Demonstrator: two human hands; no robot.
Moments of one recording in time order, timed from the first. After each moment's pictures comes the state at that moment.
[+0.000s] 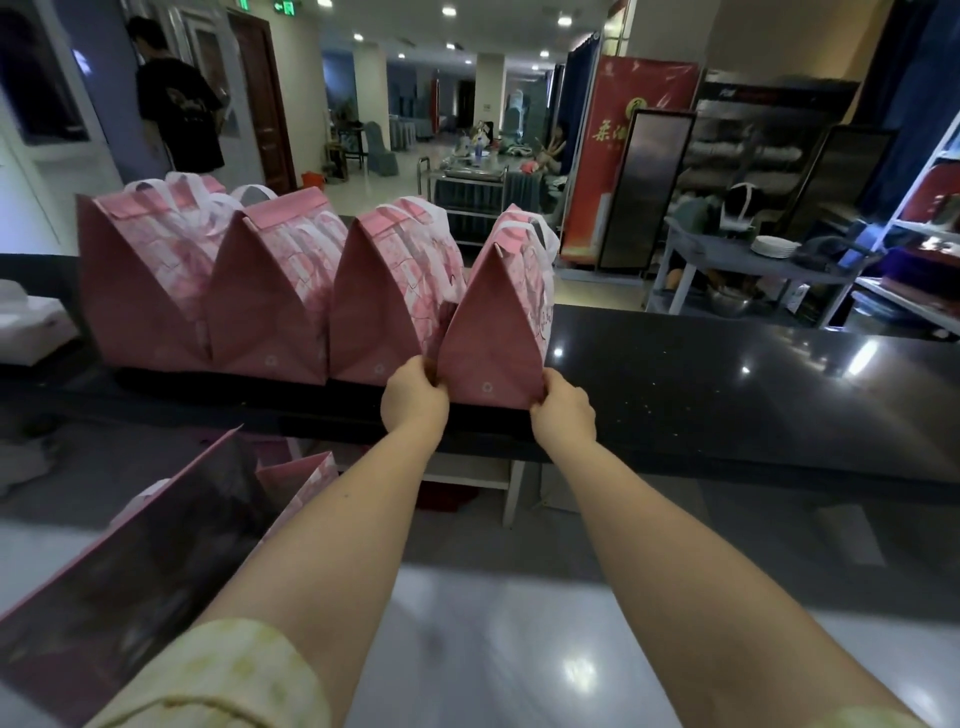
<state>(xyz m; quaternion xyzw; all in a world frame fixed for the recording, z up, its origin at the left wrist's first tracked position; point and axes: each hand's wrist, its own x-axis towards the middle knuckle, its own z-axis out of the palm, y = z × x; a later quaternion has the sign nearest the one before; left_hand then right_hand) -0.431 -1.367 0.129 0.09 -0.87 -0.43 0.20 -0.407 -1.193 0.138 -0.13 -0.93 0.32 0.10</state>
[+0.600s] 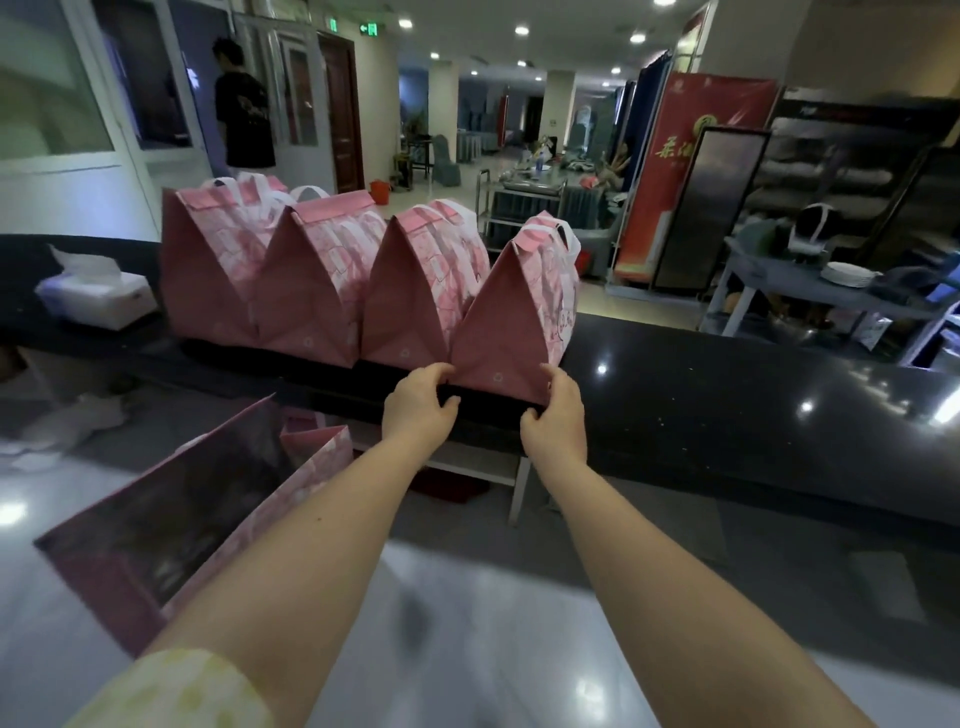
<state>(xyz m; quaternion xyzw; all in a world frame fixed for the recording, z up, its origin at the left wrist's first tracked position) -0.387 -1.378 0.121 0.00 -0.91 -0.36 0.21 -0.381 -1.198 0.122 0.02 -0.86 0.48 0.20</state>
